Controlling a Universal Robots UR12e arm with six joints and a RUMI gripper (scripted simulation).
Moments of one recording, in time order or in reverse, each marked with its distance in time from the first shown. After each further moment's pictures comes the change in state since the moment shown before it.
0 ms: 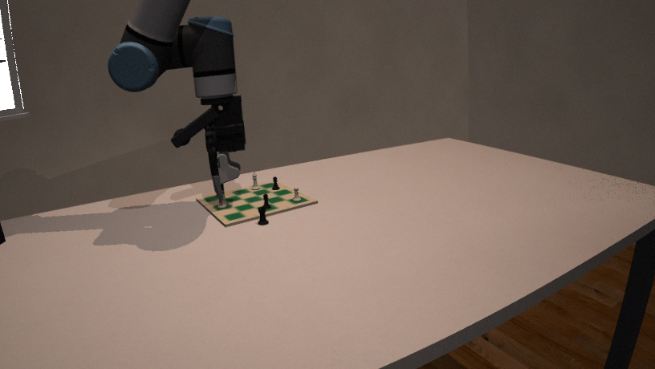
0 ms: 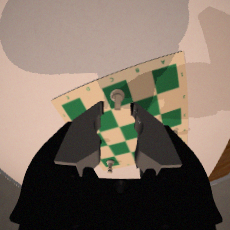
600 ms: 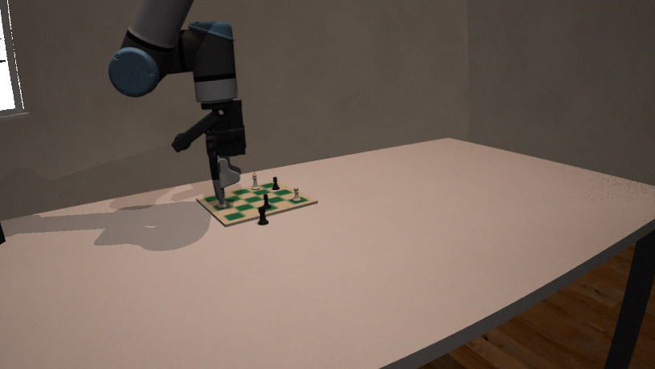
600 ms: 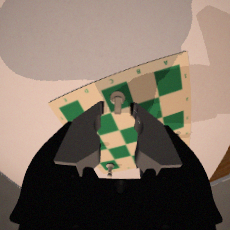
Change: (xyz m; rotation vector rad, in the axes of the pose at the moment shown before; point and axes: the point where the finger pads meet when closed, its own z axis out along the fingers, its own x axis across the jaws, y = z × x) arm 0.000 0.000 0.010 0.000 0.000 0.000
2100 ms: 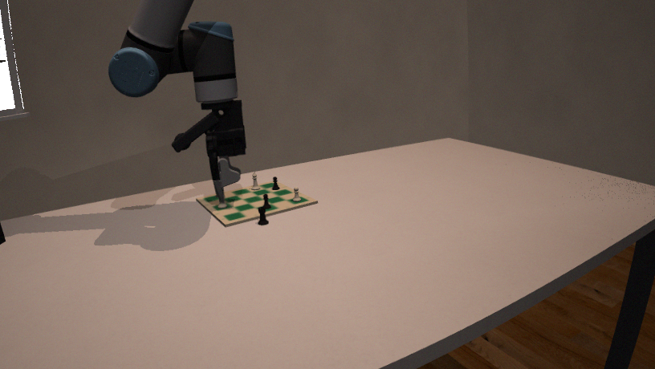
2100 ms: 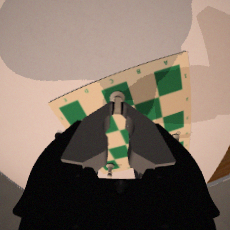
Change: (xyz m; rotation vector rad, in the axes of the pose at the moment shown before) arm 0.000 0.000 0.000 0.000 0.000 0.000
